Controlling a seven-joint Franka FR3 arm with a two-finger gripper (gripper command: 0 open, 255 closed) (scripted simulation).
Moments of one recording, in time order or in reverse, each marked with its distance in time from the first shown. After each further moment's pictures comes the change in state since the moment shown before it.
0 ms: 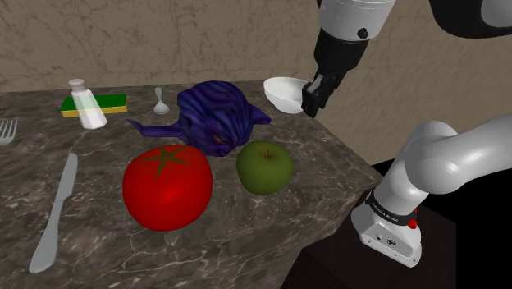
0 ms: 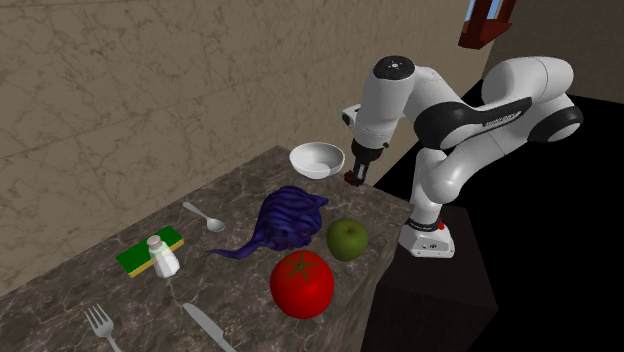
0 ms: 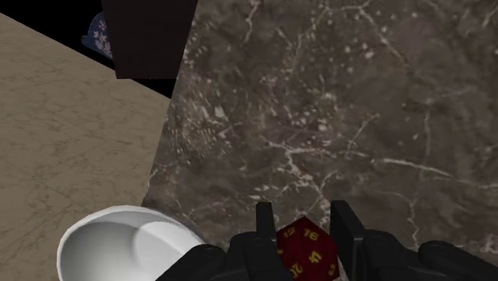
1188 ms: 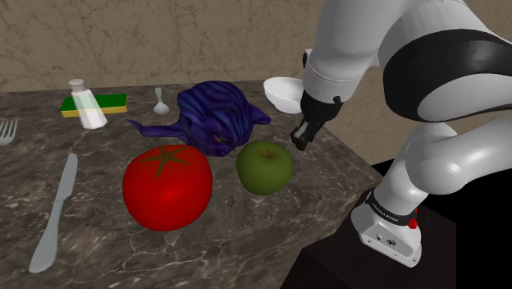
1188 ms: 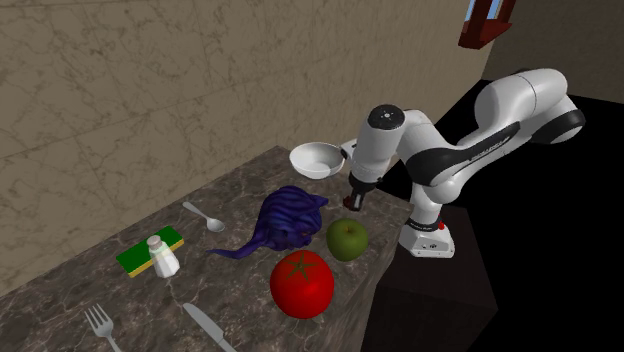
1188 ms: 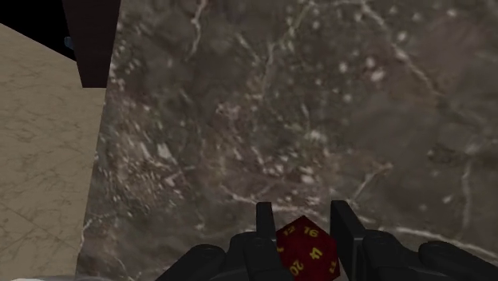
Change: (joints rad) arm 0.031 -0.014 0.067 -0.234 0.054 0.215 0.048
